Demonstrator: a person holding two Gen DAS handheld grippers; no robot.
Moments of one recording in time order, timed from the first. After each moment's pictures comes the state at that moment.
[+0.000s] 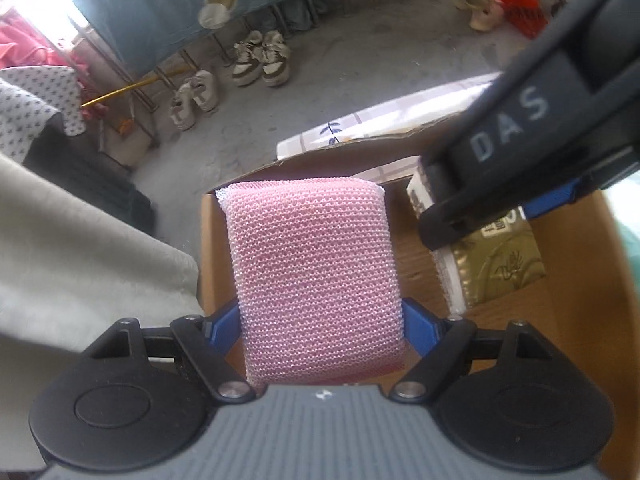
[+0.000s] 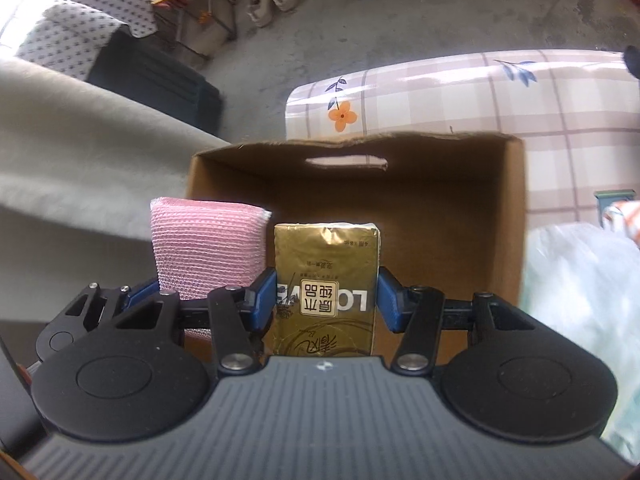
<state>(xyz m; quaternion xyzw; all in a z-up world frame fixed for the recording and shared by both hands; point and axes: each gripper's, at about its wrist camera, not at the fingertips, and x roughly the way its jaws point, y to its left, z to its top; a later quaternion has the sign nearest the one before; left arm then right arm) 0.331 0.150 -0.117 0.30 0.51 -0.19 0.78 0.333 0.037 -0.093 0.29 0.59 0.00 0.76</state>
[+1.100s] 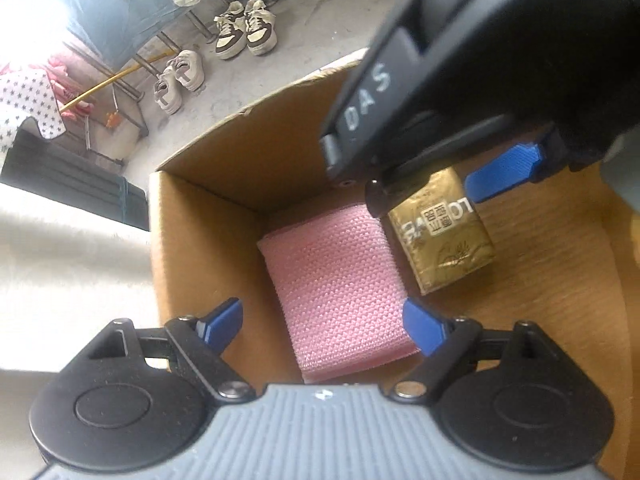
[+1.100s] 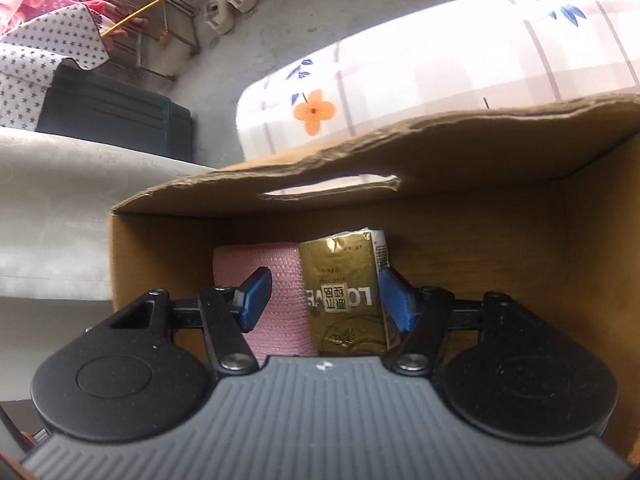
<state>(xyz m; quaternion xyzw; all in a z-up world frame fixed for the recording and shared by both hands) 0.350 0.150 -0.171 0.35 0.53 -0.18 0.75 0.383 0.050 -0.202 0.35 0.58 -0.04 0.74</state>
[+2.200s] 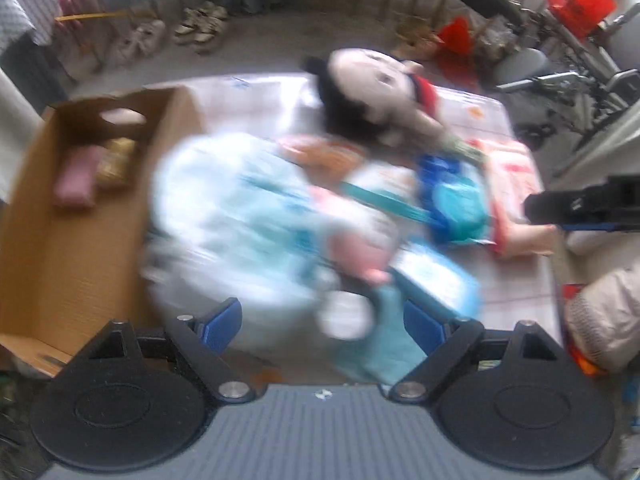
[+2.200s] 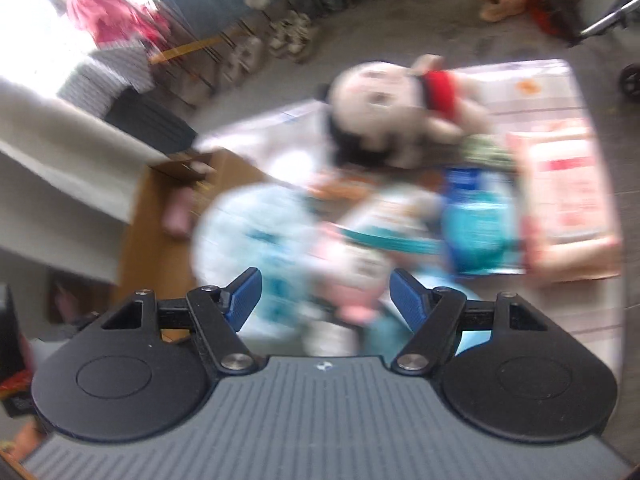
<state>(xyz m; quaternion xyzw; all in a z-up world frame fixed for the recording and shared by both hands) 0.045 -0.064 -0.011 0.09 0.58 -0.20 0.78 0.001 -0.299 0.011 0.24 0.54 -0.01 0.81</state>
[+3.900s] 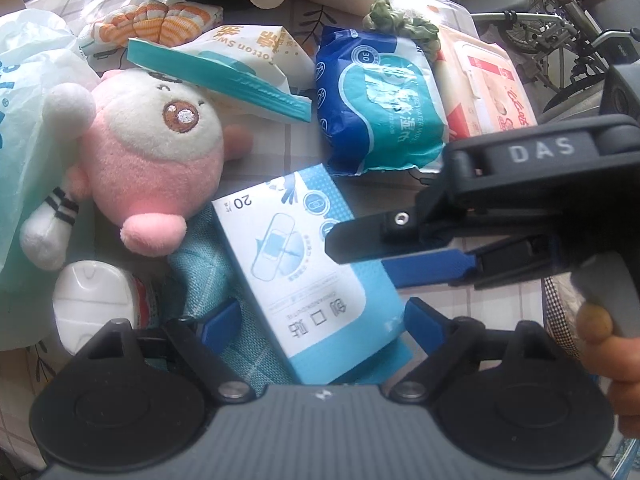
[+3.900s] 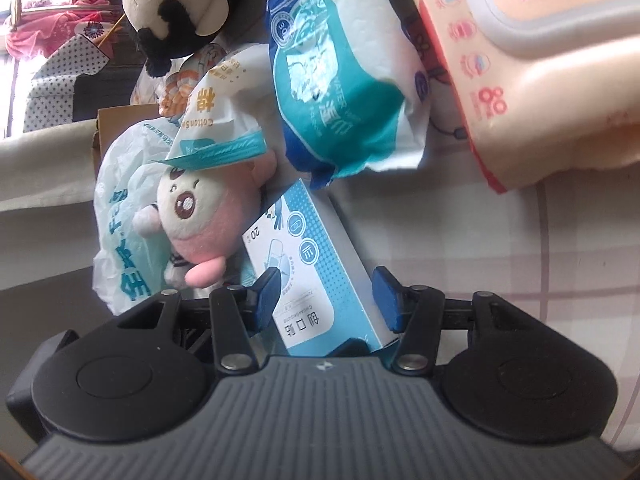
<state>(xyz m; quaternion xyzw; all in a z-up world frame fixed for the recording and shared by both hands) 0.034 -0.167 -0.174 0.05 0.65 -0.25 0.72 0.000 -0.372 -0.210 0.47 0.62 0.06 0.62</state>
